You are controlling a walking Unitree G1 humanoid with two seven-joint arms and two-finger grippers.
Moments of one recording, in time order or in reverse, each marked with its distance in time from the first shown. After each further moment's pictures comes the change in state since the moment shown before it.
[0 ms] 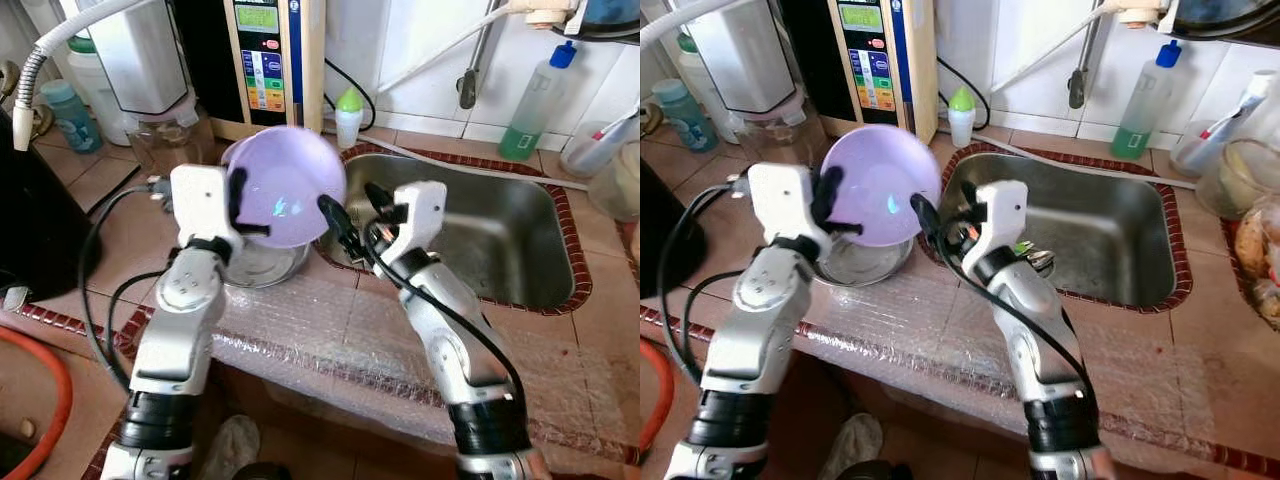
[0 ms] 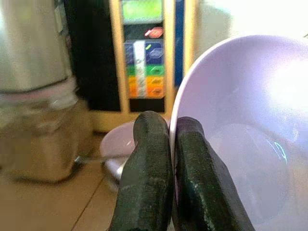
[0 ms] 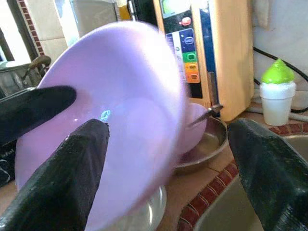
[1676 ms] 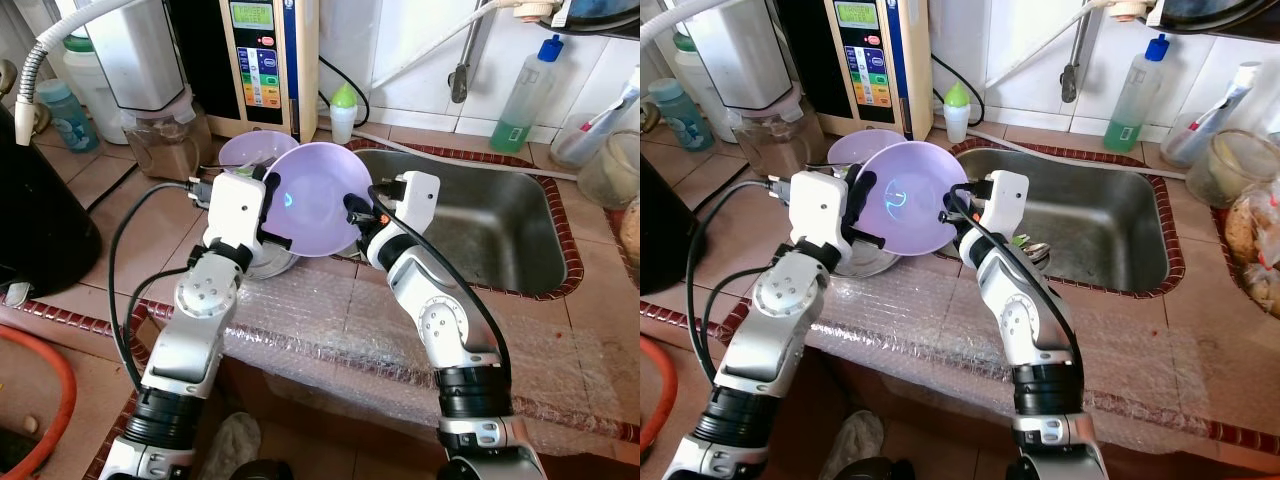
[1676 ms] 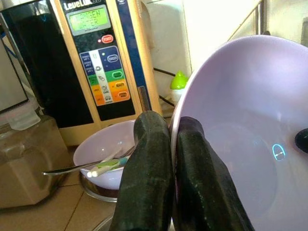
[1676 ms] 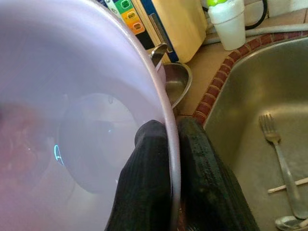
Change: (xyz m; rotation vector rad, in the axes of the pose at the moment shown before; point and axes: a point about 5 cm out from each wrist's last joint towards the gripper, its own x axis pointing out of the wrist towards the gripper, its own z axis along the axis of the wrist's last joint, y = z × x) left arm 0.000 -0.014 -0.011 0.155 -0.017 -0.143; right arm 0.017 -0.020 -0.009 0.259 0.191 -0.274
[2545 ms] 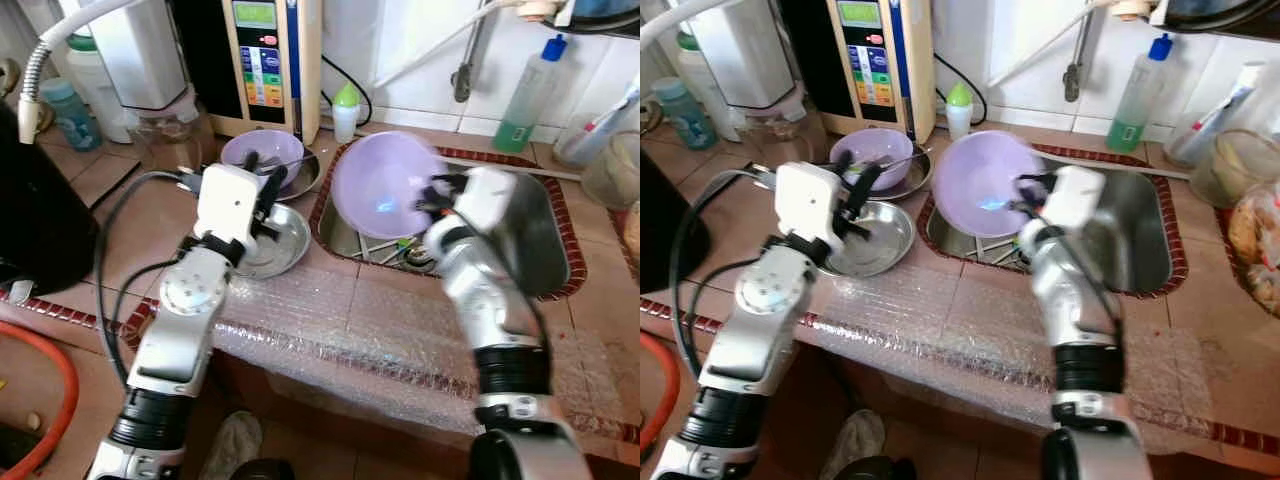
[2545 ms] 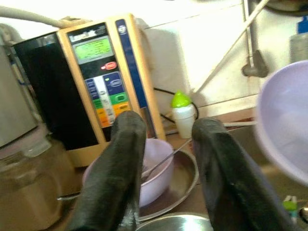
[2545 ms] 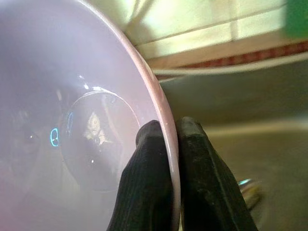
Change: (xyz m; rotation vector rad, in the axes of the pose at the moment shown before) left arm -0.004 0.011 0.015 0.032 -0.073 -0.027; right arm -0.011 -0.080 0.033 -0.117 -0.128 -0.345
